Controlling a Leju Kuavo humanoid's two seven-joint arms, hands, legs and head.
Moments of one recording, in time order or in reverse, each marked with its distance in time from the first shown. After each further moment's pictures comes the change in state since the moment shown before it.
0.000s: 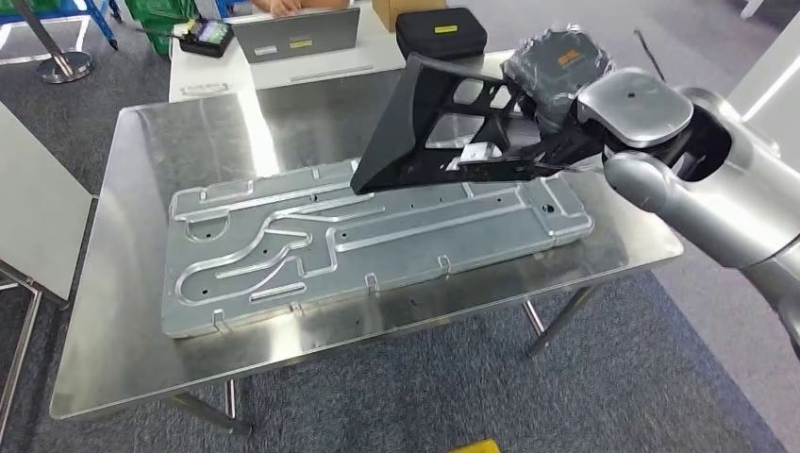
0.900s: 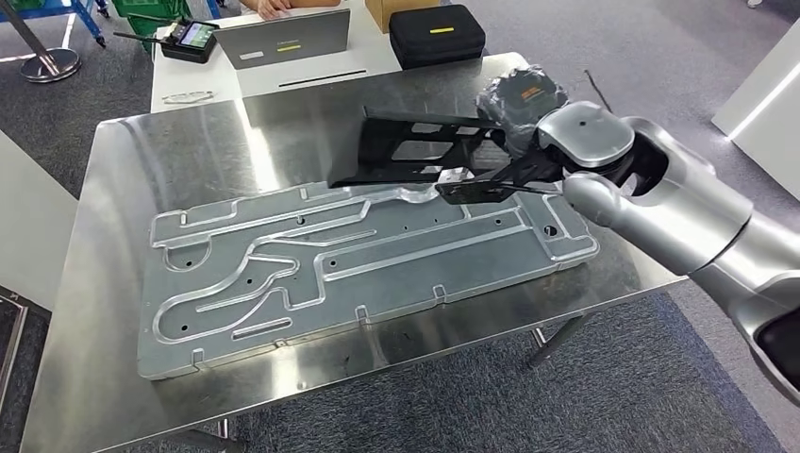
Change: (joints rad) left arm -0.016 0.010 -0.028 -0.001 -0.040 -0.006 0.026; right arm 0.072 0.099 0.049 0.121 -0.017 -0.080 -0.005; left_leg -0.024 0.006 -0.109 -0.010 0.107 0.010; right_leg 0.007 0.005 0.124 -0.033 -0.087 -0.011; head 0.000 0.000
